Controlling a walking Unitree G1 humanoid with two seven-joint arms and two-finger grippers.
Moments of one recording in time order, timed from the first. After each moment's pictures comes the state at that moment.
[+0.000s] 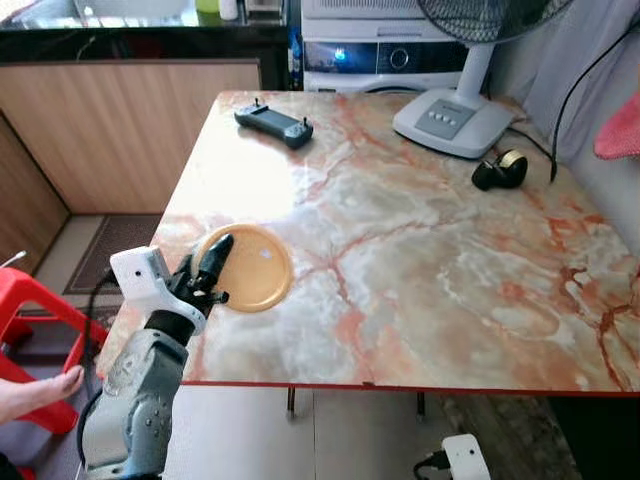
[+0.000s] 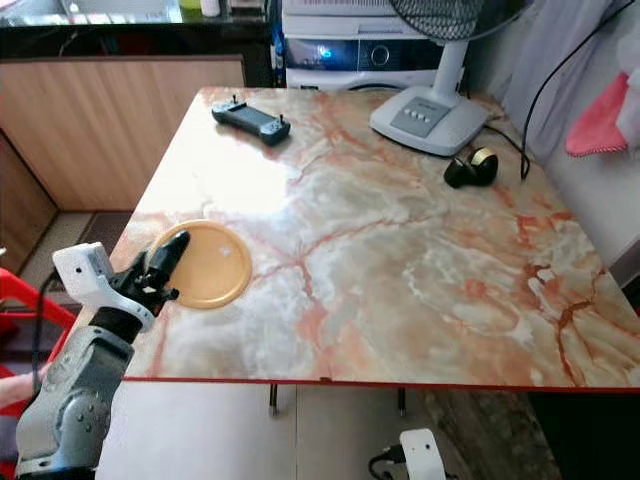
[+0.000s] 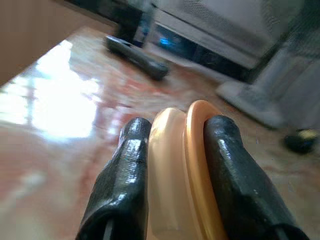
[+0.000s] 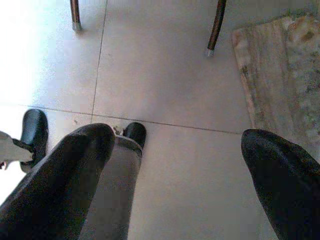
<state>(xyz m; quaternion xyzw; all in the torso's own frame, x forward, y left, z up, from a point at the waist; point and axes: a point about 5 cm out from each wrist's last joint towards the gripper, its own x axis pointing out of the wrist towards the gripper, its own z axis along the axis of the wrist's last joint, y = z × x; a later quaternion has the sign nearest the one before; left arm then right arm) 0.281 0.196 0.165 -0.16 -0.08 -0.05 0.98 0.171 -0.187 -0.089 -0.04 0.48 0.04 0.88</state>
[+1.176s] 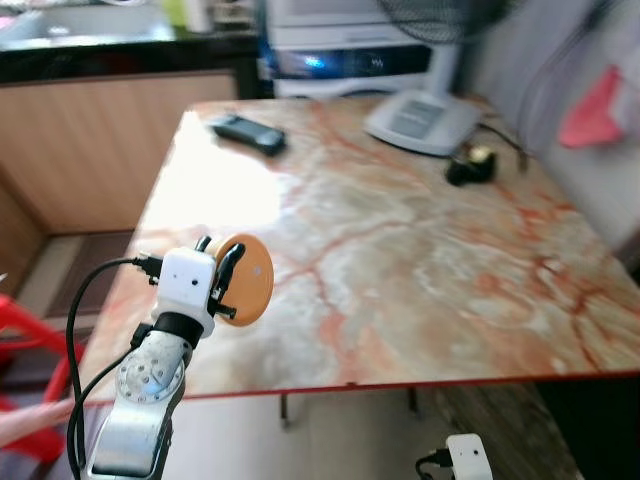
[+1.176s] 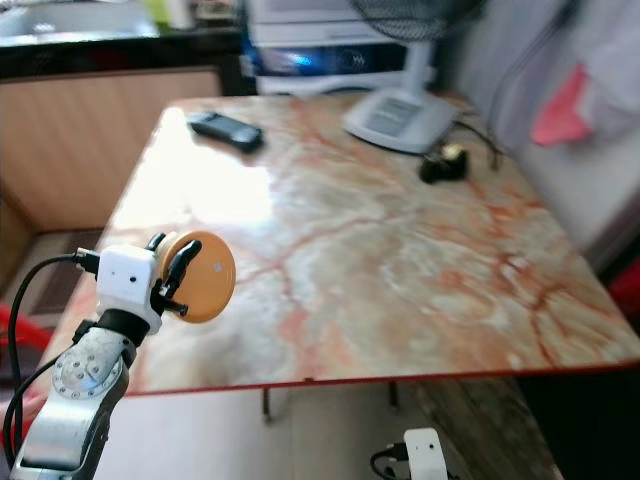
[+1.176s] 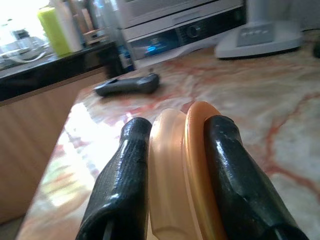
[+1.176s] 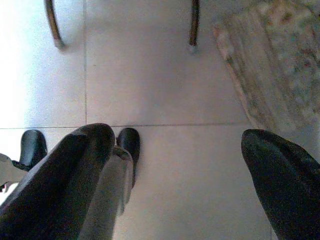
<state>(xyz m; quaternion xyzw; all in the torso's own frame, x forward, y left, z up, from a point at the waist) 0.276 0.175 0.172 0.14 -0.11 -0.07 0.98 0.171 -0.188 -0.089 -0.03 0.47 0.01 0.88</state>
